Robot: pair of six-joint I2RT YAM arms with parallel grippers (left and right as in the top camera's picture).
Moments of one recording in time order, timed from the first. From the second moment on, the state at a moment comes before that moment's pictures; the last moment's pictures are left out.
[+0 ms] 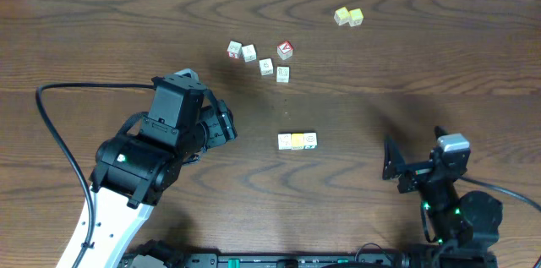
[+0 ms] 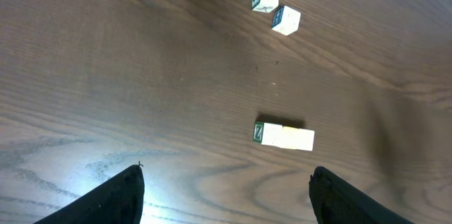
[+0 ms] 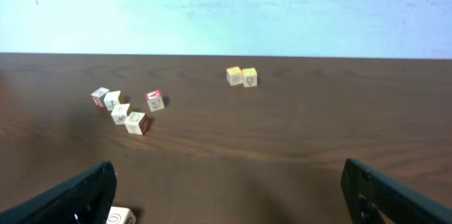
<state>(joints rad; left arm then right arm) -0.41 1.09 1.15 -1.00 0.00 -0.70 -0.06 0.22 0.32 -0.30 -0.26 0.06</state>
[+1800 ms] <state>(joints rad) -0.41 1.08 1.15 -1.06 -0.03 -0.64 -0.01 0.01 0.01 -0.06 -0.12 0.04</state>
